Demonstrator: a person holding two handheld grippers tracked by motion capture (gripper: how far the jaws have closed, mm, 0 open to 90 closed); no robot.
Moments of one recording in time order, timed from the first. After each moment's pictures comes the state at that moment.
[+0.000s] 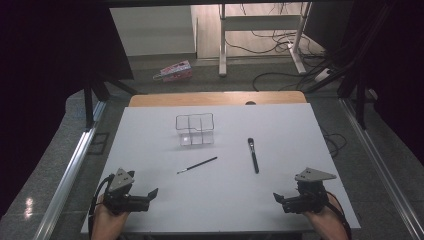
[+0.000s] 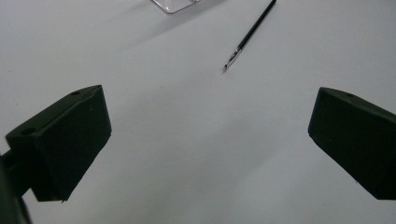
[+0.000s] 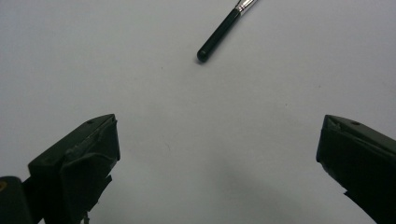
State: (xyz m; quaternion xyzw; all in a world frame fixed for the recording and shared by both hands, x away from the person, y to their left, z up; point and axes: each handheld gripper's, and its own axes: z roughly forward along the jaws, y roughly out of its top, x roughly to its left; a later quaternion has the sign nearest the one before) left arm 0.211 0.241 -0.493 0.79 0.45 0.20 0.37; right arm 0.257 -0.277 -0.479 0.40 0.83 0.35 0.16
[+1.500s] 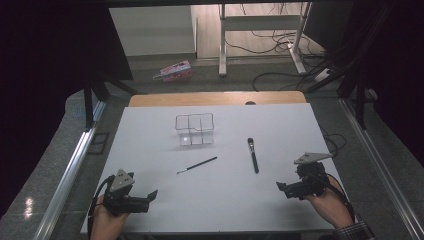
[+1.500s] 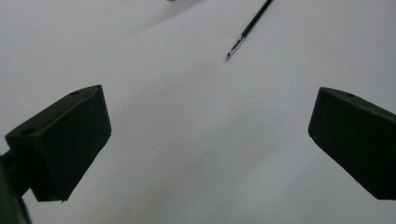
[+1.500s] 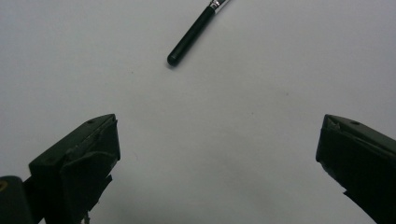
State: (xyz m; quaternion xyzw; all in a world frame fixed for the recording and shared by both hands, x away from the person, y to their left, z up) left arm 0.211 0.240 -0.495 0.79 0.46 0.19 0.36; right arm 0.293 -0.278 -0.455 0.41 0.86 0.29 0.15
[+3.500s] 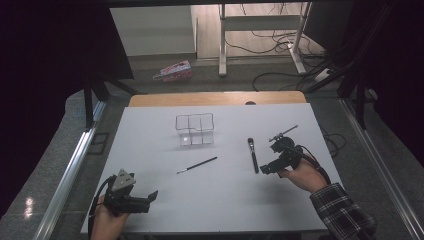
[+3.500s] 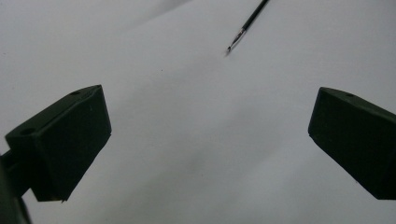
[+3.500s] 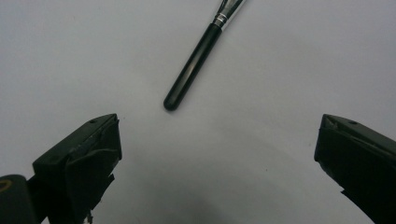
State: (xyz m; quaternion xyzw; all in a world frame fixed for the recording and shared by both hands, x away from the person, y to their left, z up) left arm 0.212 0.240 -0.497 0.79 0.46 0.19 0.35; right arm 0.365 -0.223 -0.452 0.44 0.88 0.19 0.08
